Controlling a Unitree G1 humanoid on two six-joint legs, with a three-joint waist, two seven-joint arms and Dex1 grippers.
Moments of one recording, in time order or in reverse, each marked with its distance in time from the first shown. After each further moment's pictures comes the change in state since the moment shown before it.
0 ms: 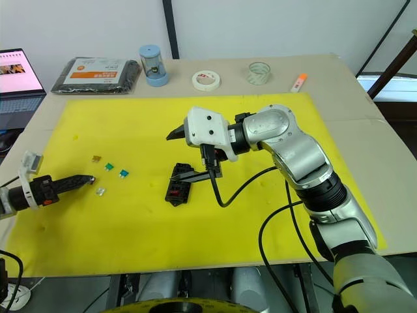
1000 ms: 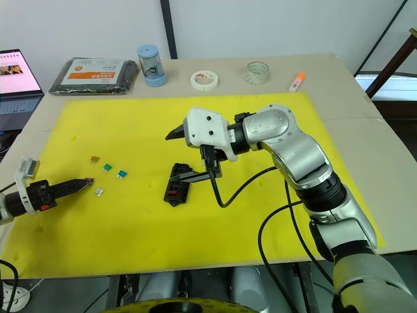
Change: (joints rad) left arm 0.071 0.008 0.024 -0.068 -0.058 0.042 0.042; right arm 0.000 0.001 0.002 0.000 -0.001 -0.013 0.002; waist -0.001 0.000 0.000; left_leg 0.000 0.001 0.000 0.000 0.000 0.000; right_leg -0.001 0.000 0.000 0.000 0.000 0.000
